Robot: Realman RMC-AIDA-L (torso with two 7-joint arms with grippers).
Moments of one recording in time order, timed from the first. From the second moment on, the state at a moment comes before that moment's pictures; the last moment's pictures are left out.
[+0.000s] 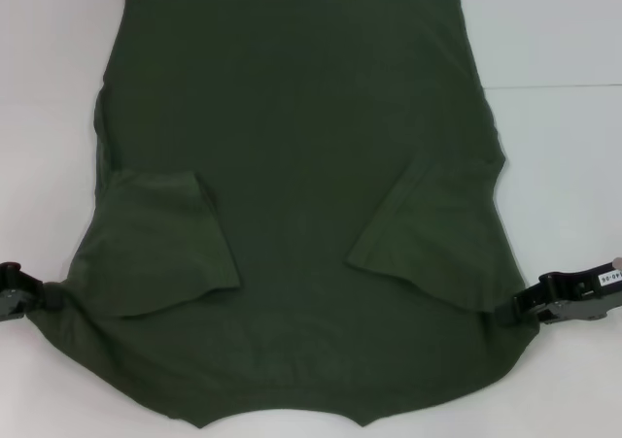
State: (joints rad) left arm -0.60 -1.83 0.42 0.47 2.53 1.44 -2.42; right arm 0.70 1.86 -0.84 -0.41 -2.32 -1.43 2.41
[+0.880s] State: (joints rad) left arm -0.59 -1.81 0.42 0.47 2.53 1.49 -2.42; right arm 0.69 1.84 -0.84 -0.41 -2.32 -1.48 2.34
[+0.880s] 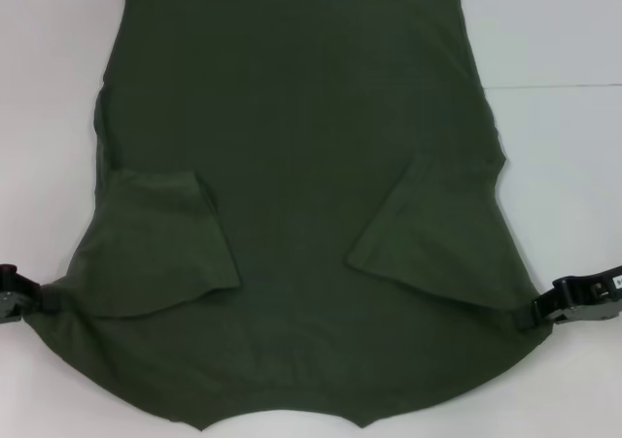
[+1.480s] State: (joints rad) left arm -0.55 -1.79 0.37 0.52 2.54 1.74 -2.38; right arm 0.60 1.77 -0.72 -0.49 -2.32 -1.68 2.18
